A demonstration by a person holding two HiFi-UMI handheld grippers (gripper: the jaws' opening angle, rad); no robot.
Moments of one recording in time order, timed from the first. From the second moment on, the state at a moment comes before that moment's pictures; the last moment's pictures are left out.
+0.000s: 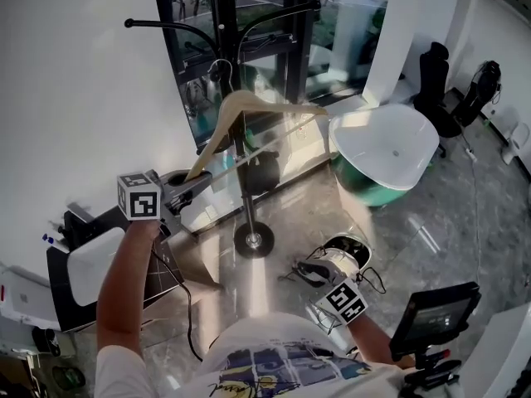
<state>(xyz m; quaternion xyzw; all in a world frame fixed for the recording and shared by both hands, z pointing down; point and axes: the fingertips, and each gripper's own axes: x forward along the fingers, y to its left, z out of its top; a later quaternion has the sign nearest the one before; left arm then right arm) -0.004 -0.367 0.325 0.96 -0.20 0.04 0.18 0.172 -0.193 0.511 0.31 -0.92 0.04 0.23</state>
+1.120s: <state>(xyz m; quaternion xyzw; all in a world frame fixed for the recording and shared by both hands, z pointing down) -0.038 -0.452 0.375 0.92 -0.37 0.07 0.10 0.224 -0.225 0.521 0.32 -0.92 0.05 0.21</state>
